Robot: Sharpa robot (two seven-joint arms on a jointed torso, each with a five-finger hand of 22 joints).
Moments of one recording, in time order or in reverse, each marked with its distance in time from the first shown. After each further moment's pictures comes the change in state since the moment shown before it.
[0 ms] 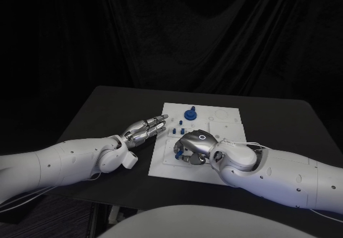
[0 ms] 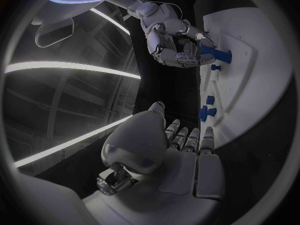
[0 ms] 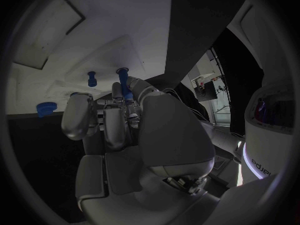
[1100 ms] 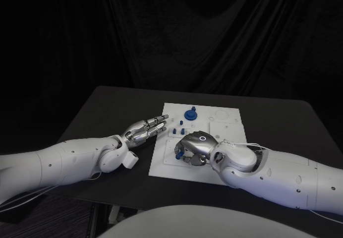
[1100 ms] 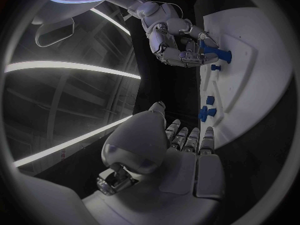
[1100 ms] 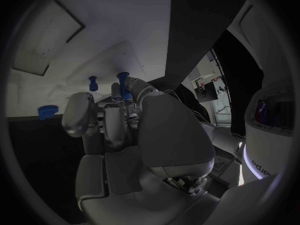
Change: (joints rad) left arm 0.000 0.005 0.000 -0.009 0.000 0.009 0.000; left_hand 0.005 0.003 0.008 -0.003 0.000 0.000 0.007 0.000 0.000 0.000 0.000 0.000 0.000 0.000 0.007 0.000 -0.001 0.000 0.000 0.007 0.000 0.000; right arm -0.006 -0.001 -0.001 -0.004 -0.001 0.012 -0.004; right_hand 0.013 -0.001 0.015 -0.018 0.027 -0.021 0.014 -0.022 0.013 -0.017 0.012 -0.017 0.002 -0.008 0.008 -0.017 -0.017 0.000 -0.013 0.006 -0.024 0.000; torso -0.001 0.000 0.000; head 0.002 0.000
